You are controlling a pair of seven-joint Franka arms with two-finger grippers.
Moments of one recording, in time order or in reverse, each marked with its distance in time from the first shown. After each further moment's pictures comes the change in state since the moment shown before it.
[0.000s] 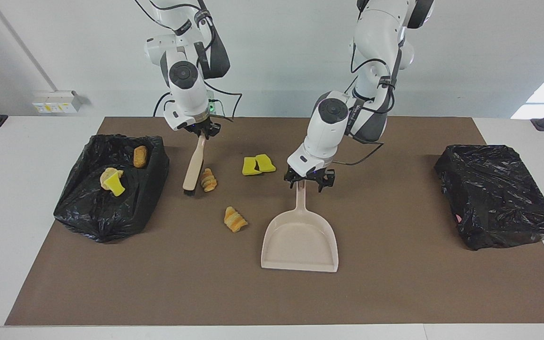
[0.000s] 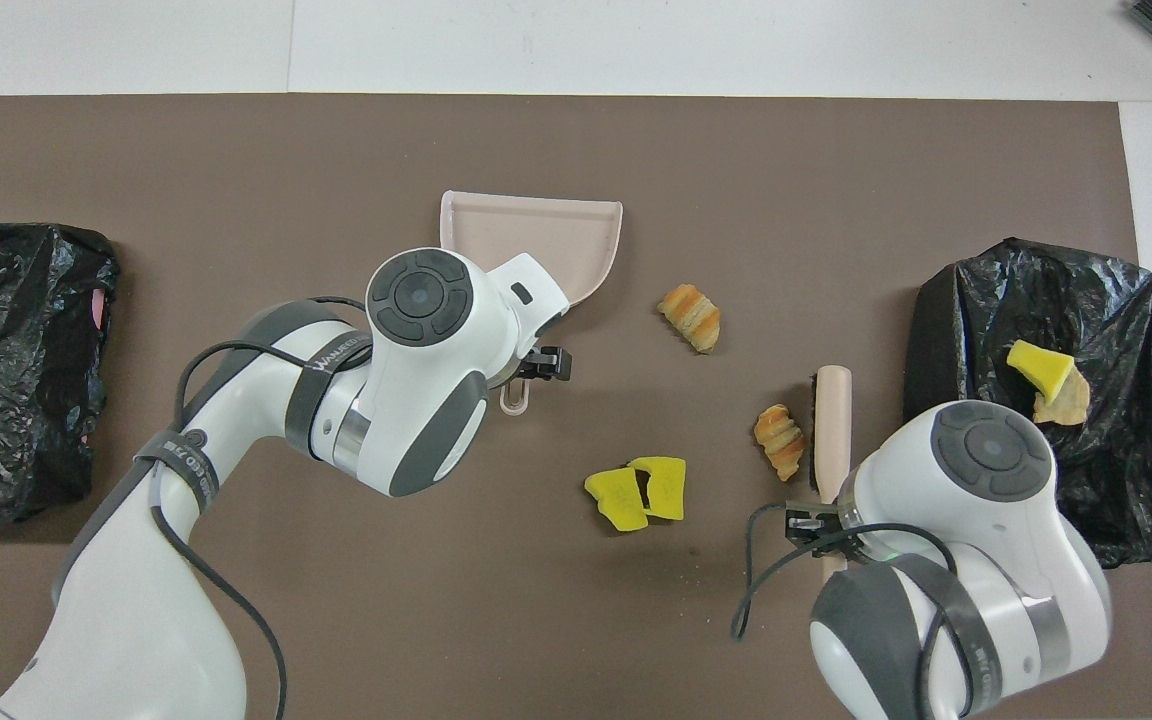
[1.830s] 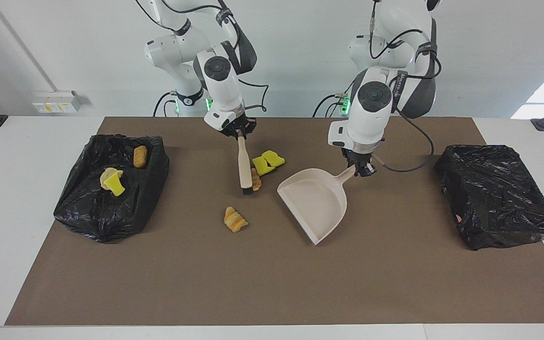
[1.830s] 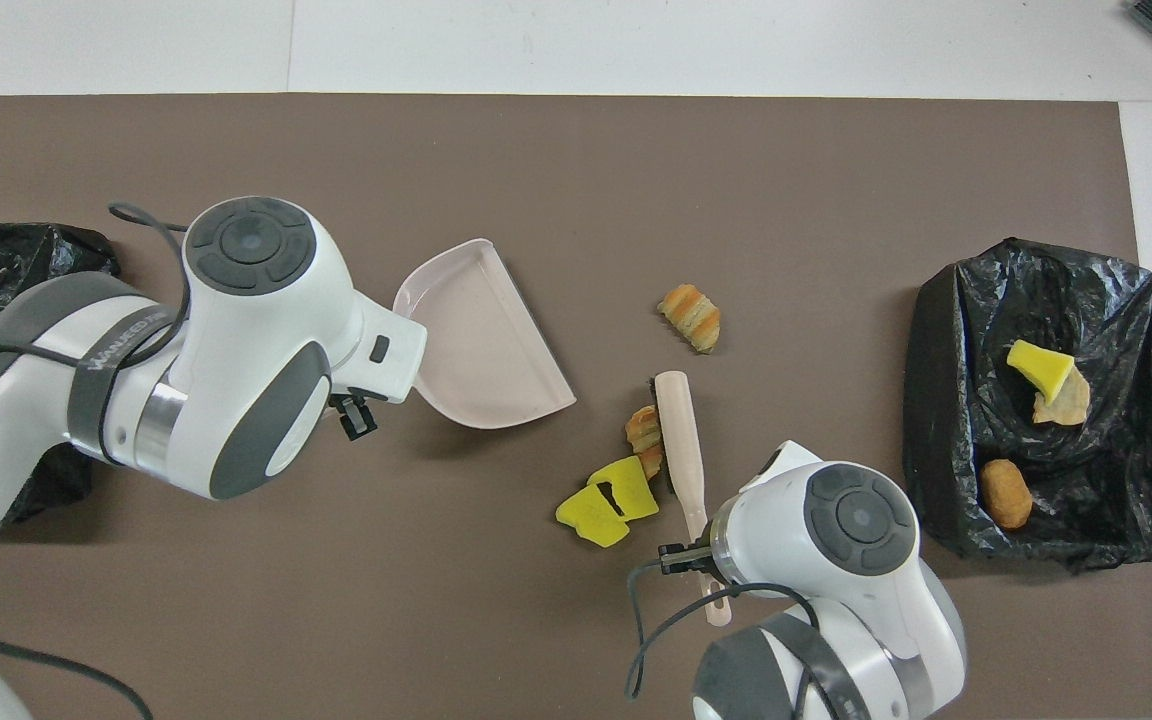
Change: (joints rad) left arm 0.157 -0.237 0.039 -0.092 0.130 -0.388 1.109; right arm 0.220 0.048 0.019 0.013 0.179 0.186 -0.116
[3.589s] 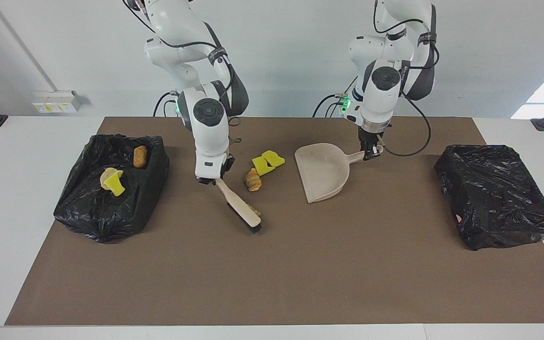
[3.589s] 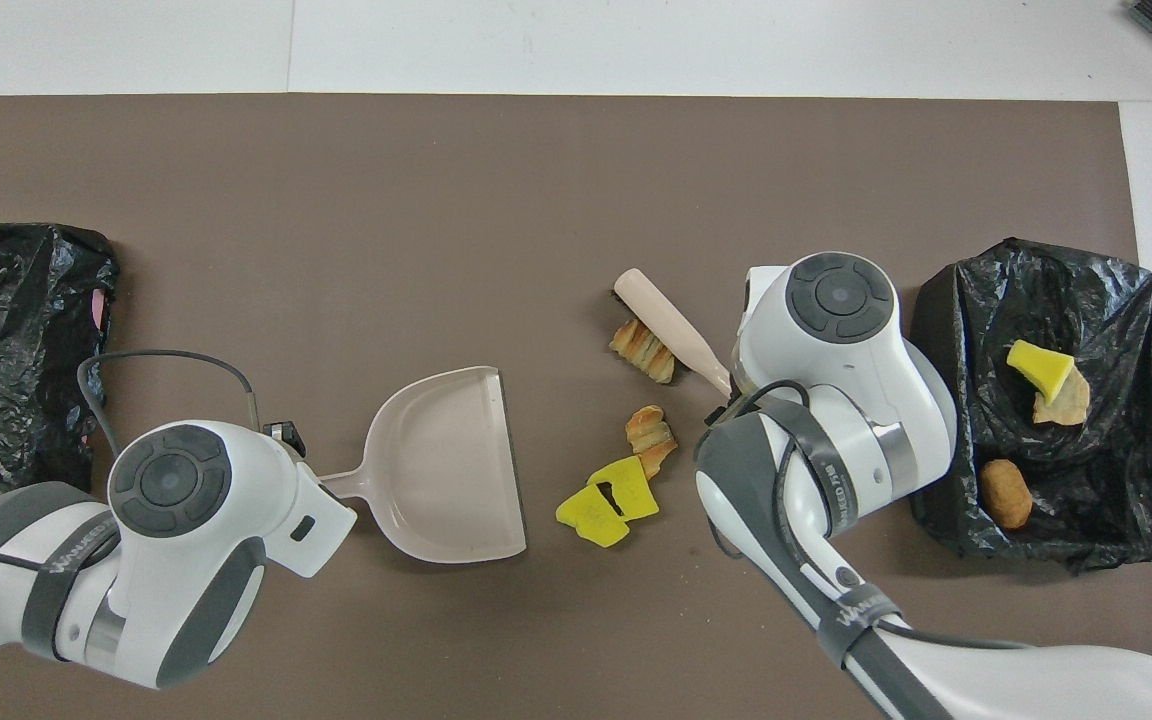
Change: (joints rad) left arm 0.045 -0.315 -0.018 -0.561 0.000 0.358 0.318; right arm -0.129 0.372 -0.001 0.420 -0.256 -0.051 -0.588
